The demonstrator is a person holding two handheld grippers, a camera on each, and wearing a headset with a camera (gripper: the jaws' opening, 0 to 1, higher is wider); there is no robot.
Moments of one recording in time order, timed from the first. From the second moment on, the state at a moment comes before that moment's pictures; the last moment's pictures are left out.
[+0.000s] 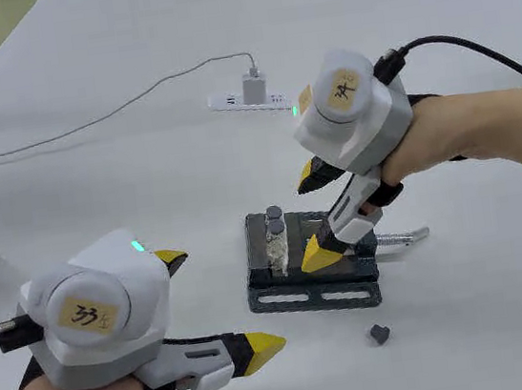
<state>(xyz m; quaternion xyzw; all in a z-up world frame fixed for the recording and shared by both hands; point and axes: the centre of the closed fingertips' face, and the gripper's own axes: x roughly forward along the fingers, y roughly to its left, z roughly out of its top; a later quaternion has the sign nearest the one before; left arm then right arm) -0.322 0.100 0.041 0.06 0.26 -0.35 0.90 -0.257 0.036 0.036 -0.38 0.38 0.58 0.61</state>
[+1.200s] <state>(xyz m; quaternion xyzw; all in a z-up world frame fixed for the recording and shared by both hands) -0.326 0.103 0.047 0.09 0.26 -0.35 0.89 -0.293 -0.023 0.044 -0.23 0.34 0.49 0.77</state>
